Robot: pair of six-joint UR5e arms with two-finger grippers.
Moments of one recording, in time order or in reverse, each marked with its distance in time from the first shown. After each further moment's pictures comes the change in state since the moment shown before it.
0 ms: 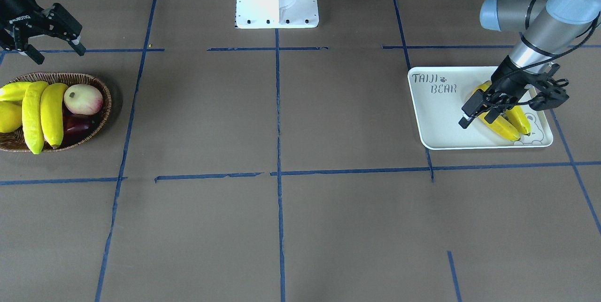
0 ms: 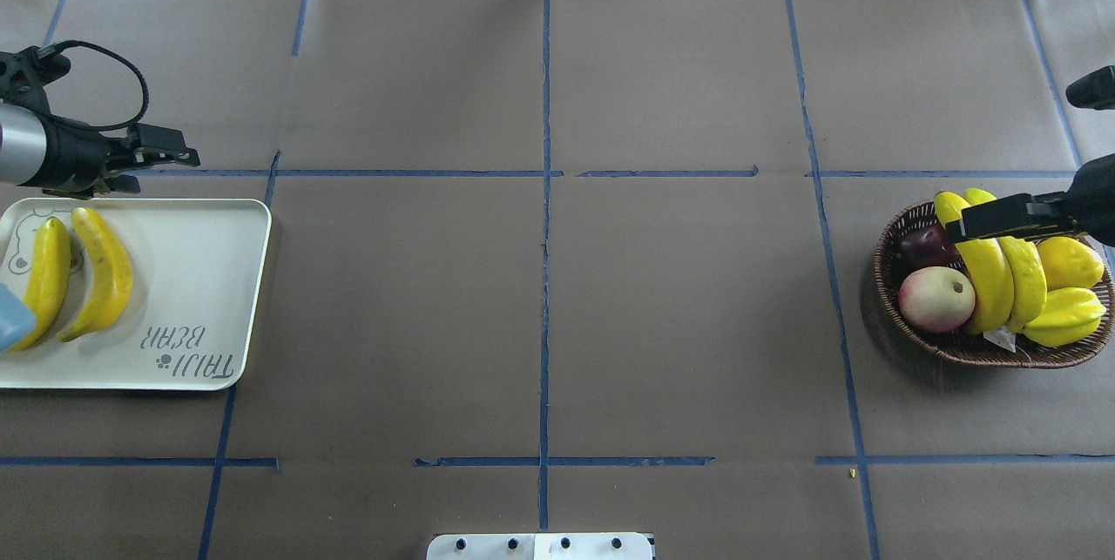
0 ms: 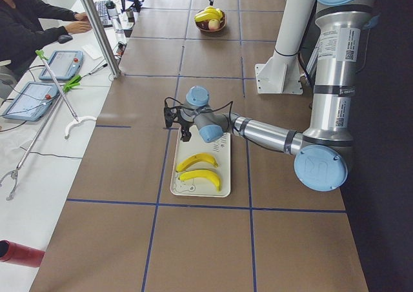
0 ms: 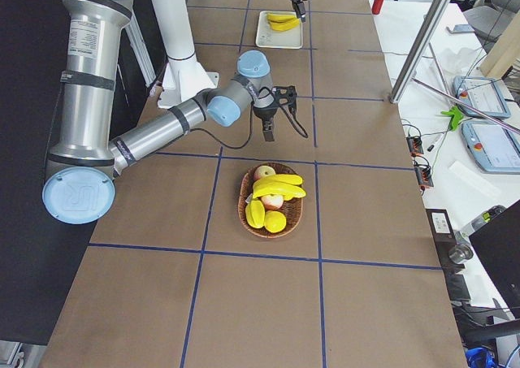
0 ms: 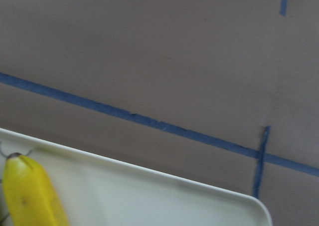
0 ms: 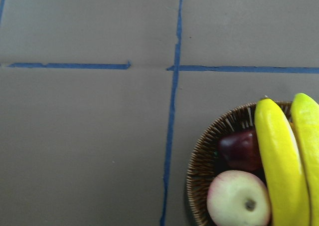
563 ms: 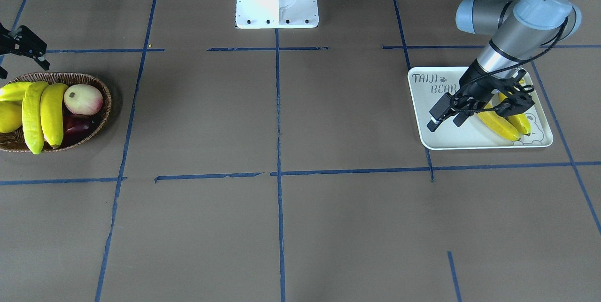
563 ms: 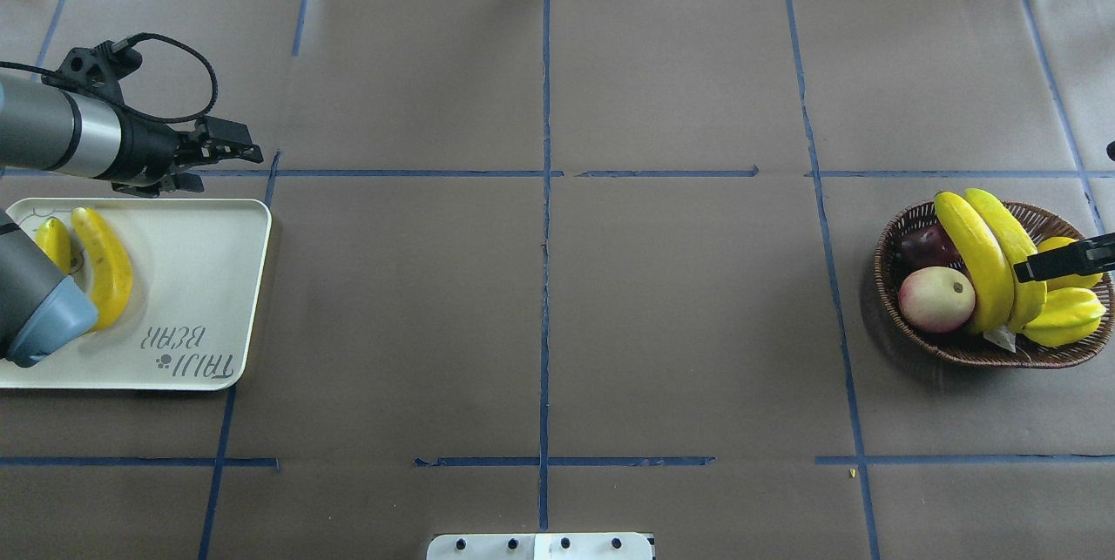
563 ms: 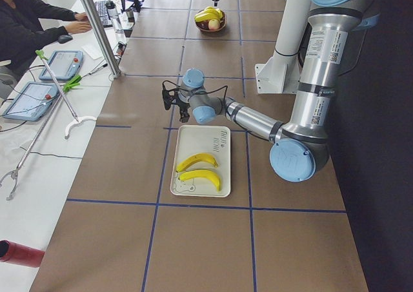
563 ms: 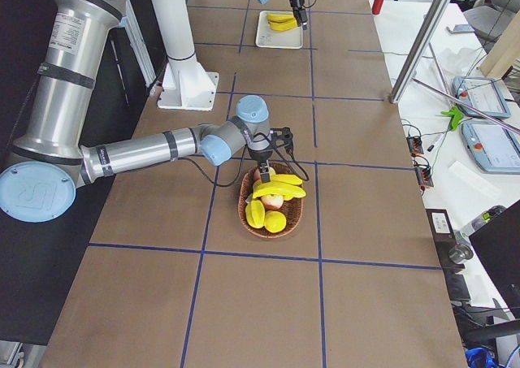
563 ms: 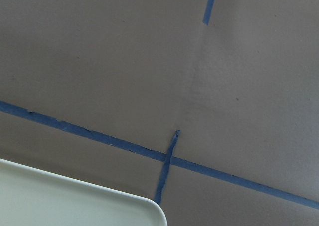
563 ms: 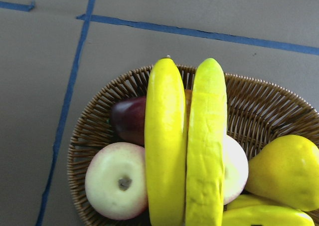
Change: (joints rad) left arm 0.061 -0.088 0.001 0.048 0.009 -0.077; right arm 0.049 -0.113 -0.176 0.138 0.009 -0.221
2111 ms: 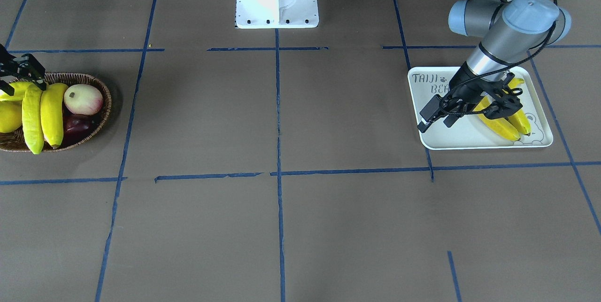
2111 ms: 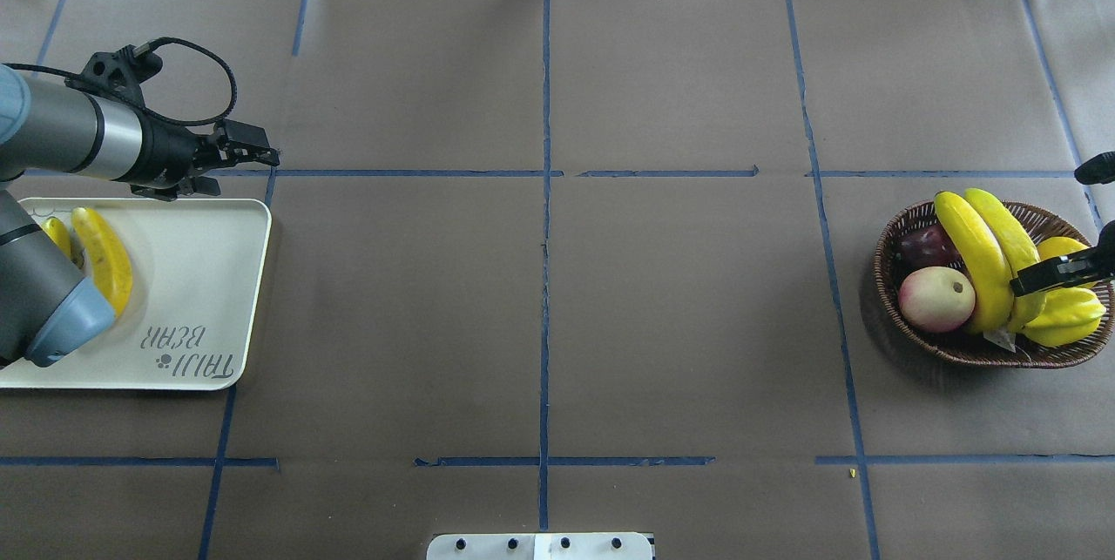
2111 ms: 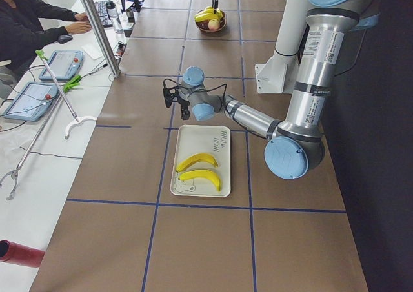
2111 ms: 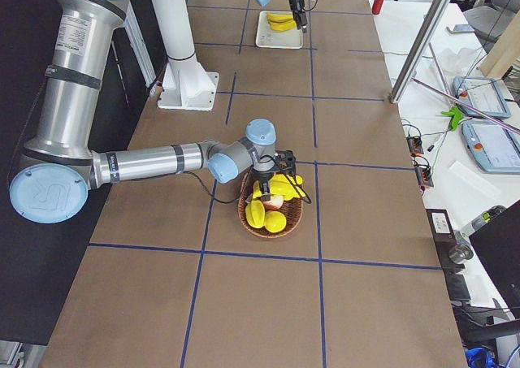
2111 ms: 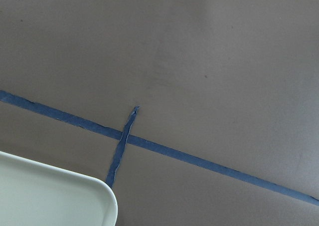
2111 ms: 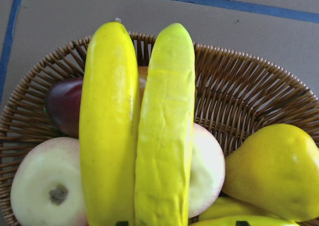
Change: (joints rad) left arm 0.015 -0.020 0.014 0.001 0.002 -0.015; right arm -0.033 0.038 -0.137 0.009 -0.011 -0.015
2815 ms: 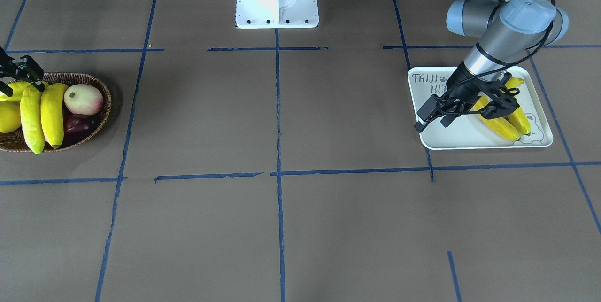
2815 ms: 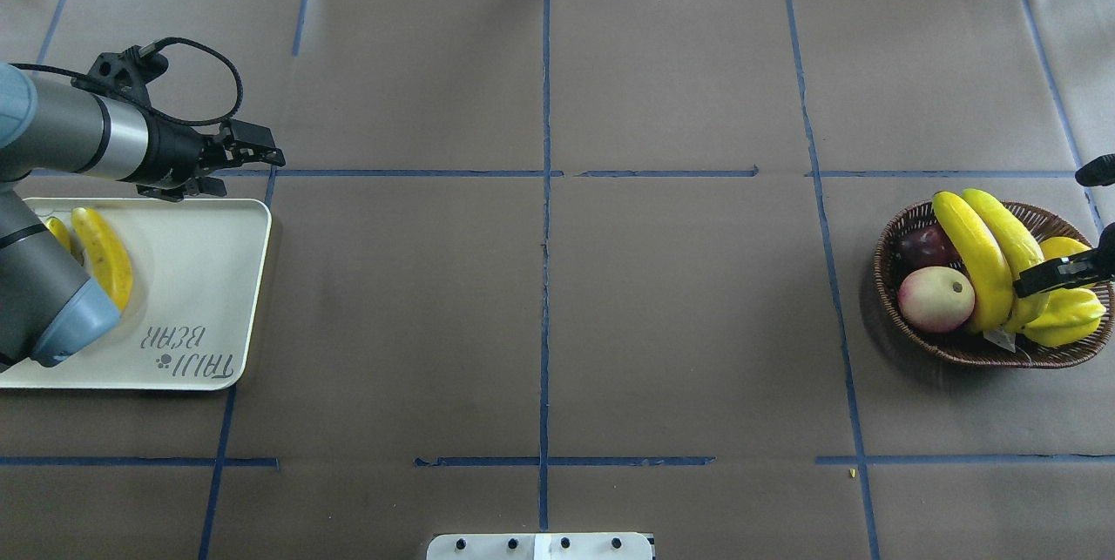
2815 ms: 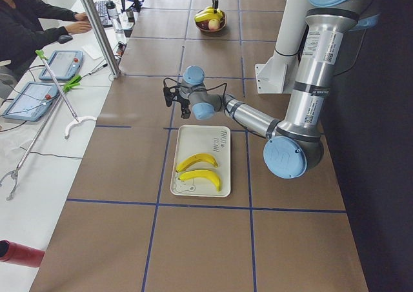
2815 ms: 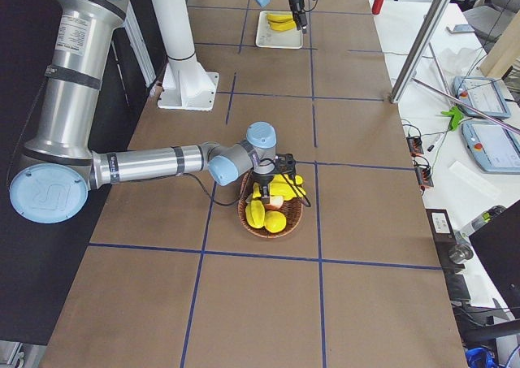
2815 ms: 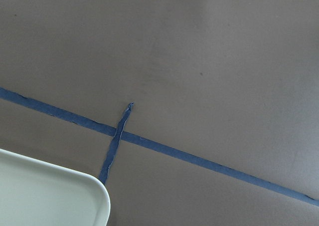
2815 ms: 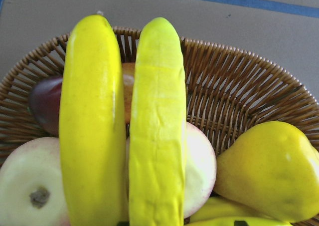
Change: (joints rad) left arm 0.005 -0.009 0.001 0.000 0.000 -0.008; right arm 0.000 0.006 -0.022 0.001 -0.001 -0.001
